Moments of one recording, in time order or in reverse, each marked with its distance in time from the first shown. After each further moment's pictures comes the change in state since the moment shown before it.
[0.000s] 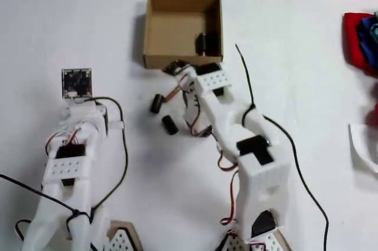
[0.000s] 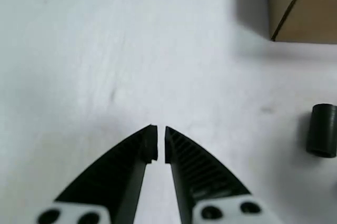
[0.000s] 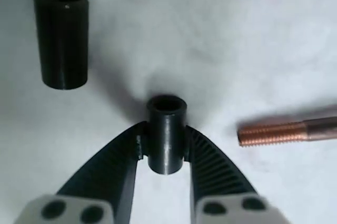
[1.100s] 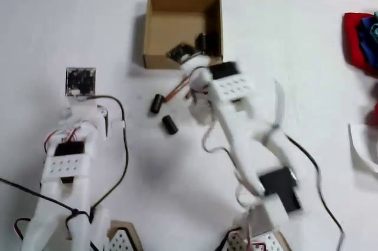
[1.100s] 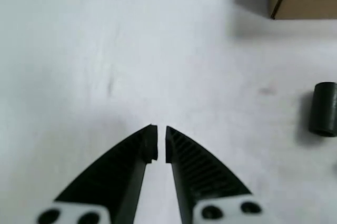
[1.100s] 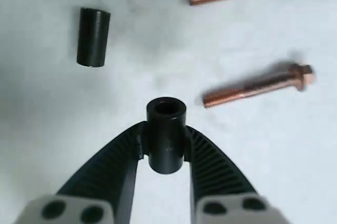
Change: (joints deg) left arm 0.5 0.0 -4.2 8.5 -3.0; right arm 2.9 -26.6 8.5 0.7 0.0
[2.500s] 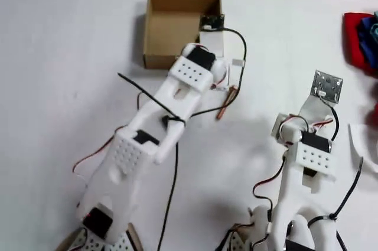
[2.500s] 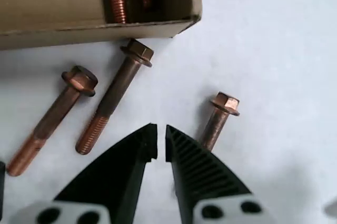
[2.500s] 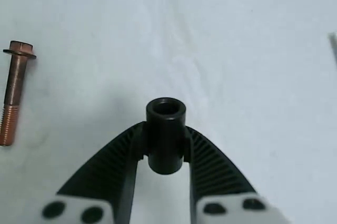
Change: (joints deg) left arm 40.6 91.4 -120.6 52.0 35.3; right arm 37.5 -32.8 46.9 -35.4 -24.3
